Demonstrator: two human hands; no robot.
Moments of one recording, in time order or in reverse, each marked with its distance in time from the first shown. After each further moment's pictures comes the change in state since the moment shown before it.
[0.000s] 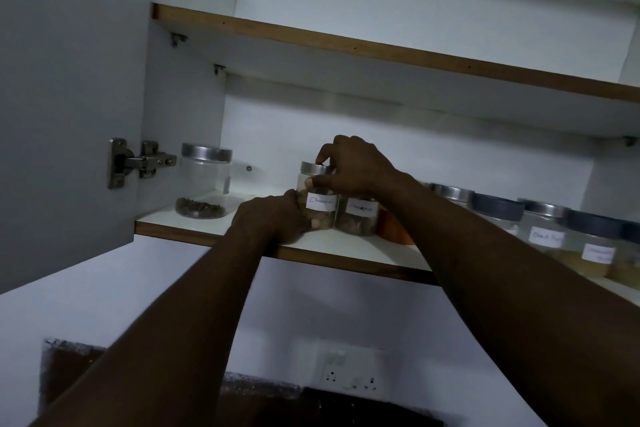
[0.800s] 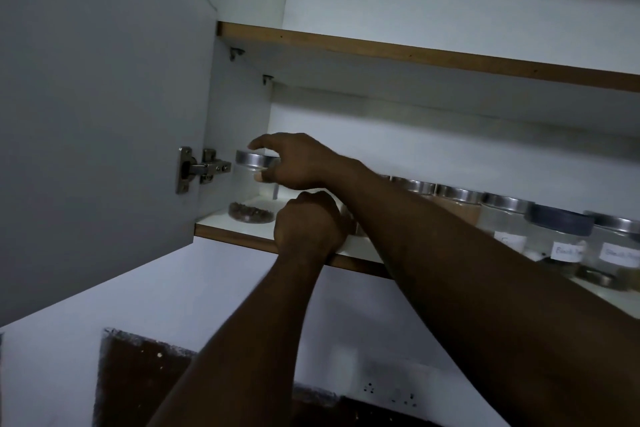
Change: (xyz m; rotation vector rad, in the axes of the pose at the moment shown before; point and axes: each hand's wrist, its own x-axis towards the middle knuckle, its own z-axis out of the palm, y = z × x) left_hand -0.036 0.001 0.003 0.038 0.524 -0.091; right_hand 0.050 -0.148 -0.010 0.324 -0.118 -0.243
